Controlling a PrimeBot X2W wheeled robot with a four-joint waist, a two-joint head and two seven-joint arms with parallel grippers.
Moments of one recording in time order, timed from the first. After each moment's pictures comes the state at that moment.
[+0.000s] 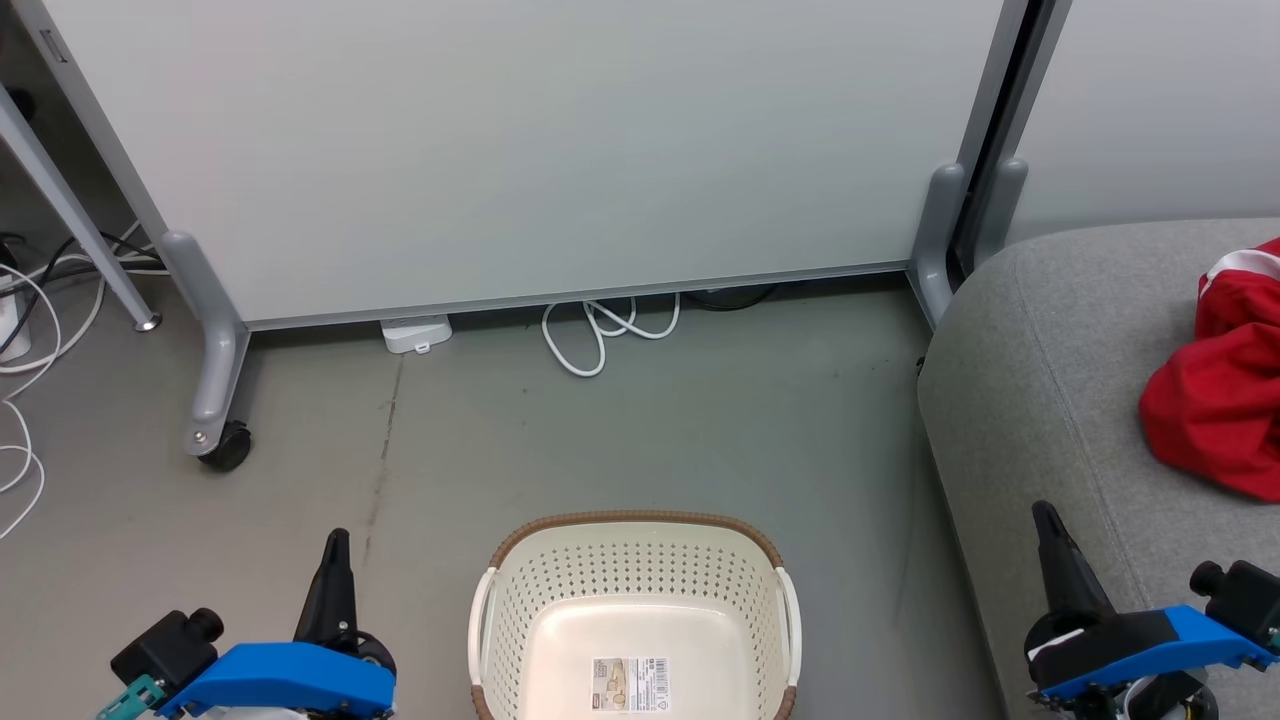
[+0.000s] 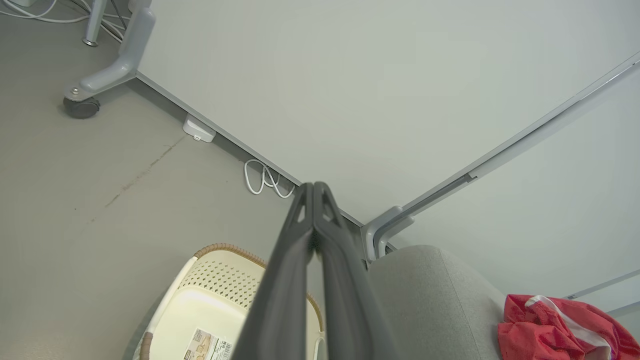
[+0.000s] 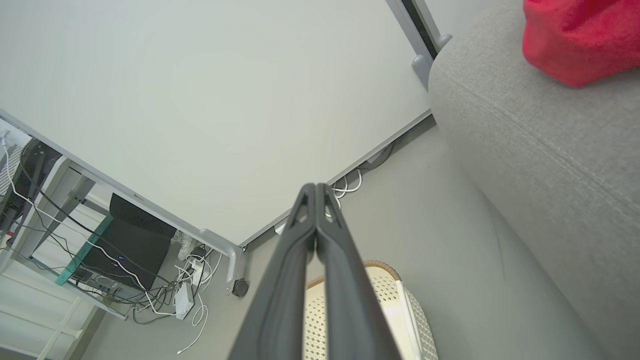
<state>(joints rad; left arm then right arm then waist) -0.05 0.09 -0.06 0.35 -0.87 -0.13 -0.11 -0.06 -0.05 -0.08 0.27 0.73 0.13 -0.02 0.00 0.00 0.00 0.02</state>
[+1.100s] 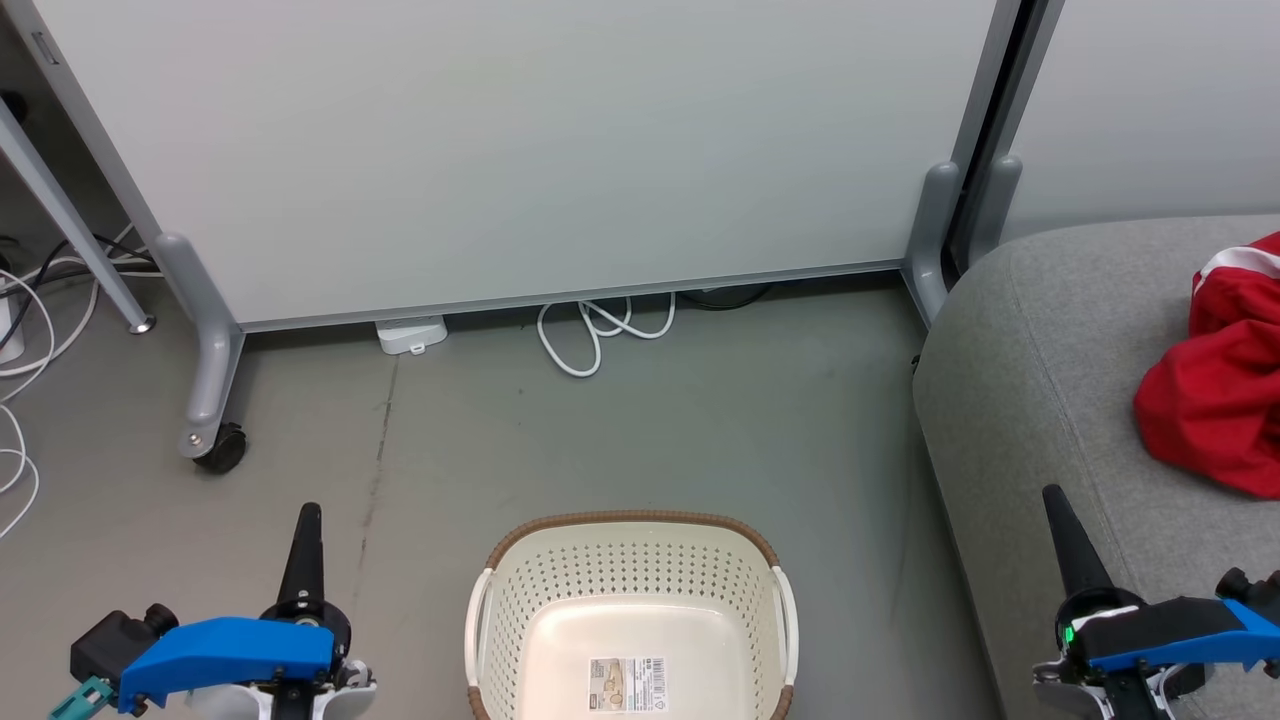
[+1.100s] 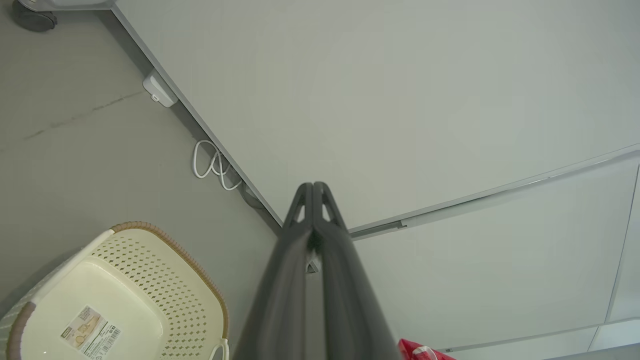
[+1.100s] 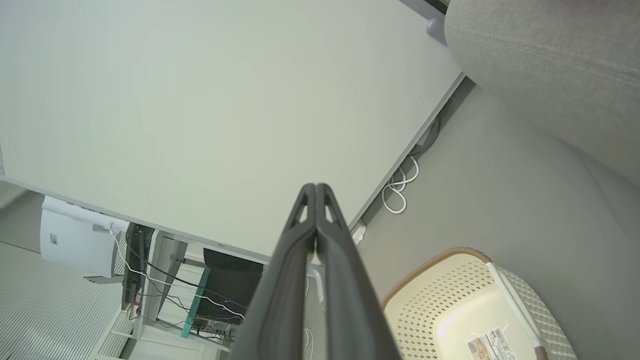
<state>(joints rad) -0.07 0.07 0.02 0.30 -1.22 -0.13 0.00 -0.08 -0.05 -0.10 0.26 1.14 0.13 0.04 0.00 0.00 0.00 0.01</state>
